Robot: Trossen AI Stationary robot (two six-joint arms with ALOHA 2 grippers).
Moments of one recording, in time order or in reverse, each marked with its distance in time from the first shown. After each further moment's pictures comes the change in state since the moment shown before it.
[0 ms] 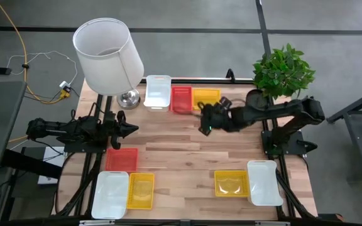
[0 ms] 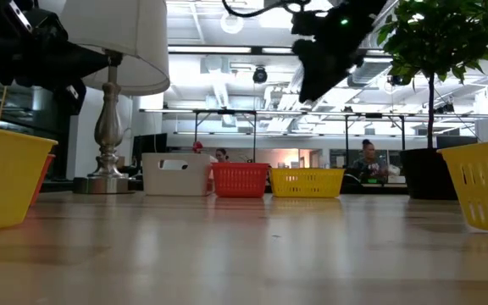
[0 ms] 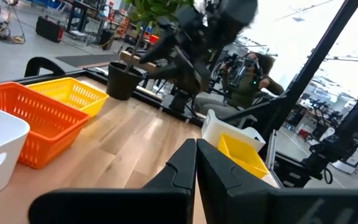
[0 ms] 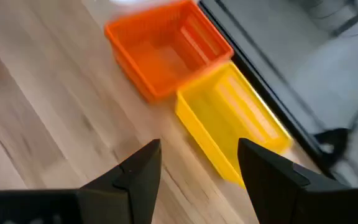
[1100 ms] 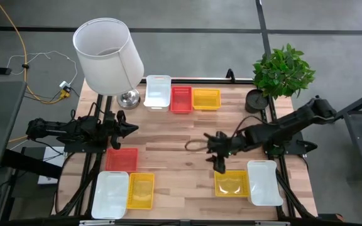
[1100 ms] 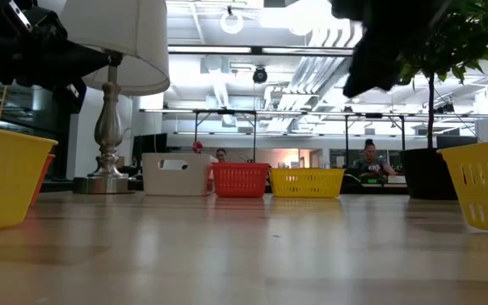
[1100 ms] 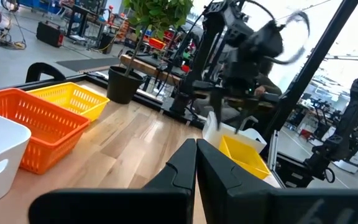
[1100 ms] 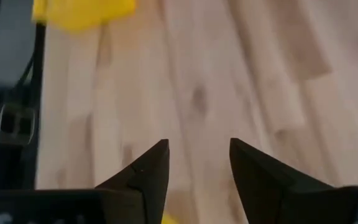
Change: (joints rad) left arm 0.000 0.000 0.000 0.010 -0.002 0.025; right arm 0.280 -0.145 -0.260 0.339 -0.619 0.103
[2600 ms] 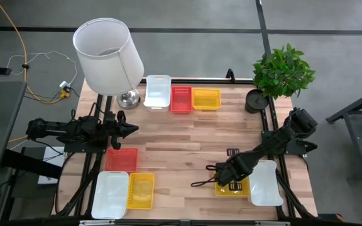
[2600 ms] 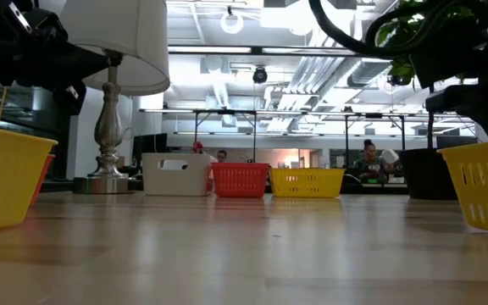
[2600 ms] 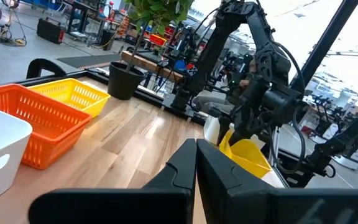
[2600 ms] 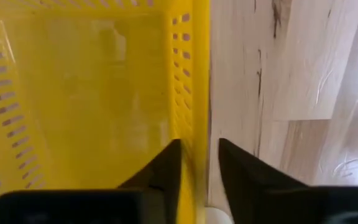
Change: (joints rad) left arm 0.000 0.000 0.000 -0.016 0.002 0.000; right arm 0.243 0.333 0.145 -0.530 -0.056 0.055
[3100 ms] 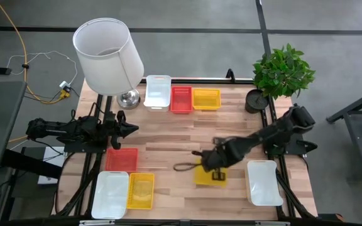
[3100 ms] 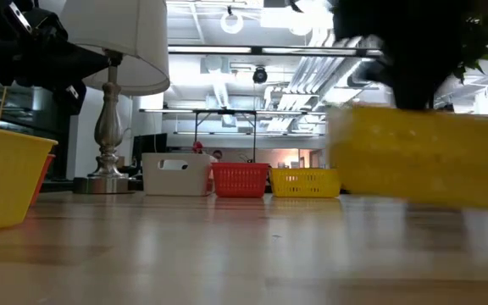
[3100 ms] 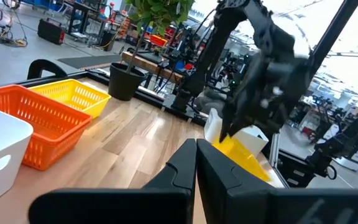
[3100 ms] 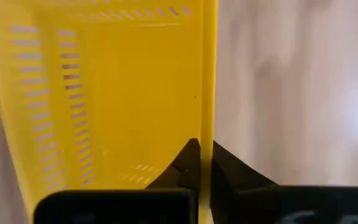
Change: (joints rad) left arm 0.000 0.000 0.000 0.002 -0.003 0.000; right arm -0.182 -0.005 0.199 0.024 0.134 -0.153
